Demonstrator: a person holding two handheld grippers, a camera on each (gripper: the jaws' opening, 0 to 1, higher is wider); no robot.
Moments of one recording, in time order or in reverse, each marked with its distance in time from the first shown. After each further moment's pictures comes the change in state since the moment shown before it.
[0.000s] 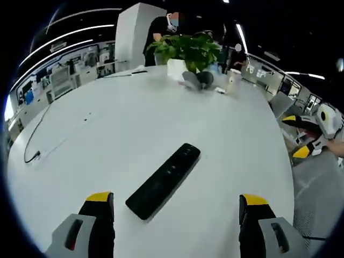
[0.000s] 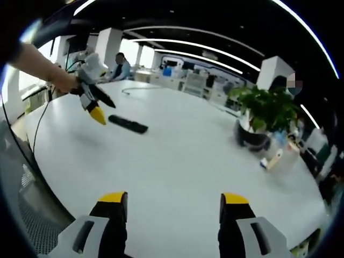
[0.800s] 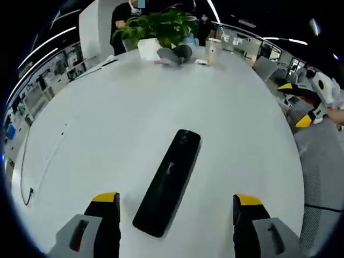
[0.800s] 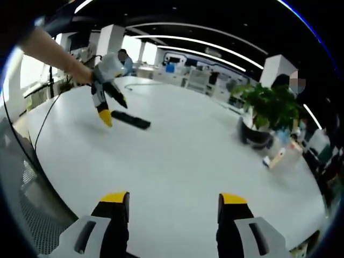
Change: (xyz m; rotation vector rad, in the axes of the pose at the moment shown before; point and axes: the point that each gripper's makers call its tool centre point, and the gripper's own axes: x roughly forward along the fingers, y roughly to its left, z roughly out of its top) left arm 0.025 0.008 -0.009 0.215 0.218 -0.109; right arm 0.002 0.003 -0.005 -0.013 0.029 0.021
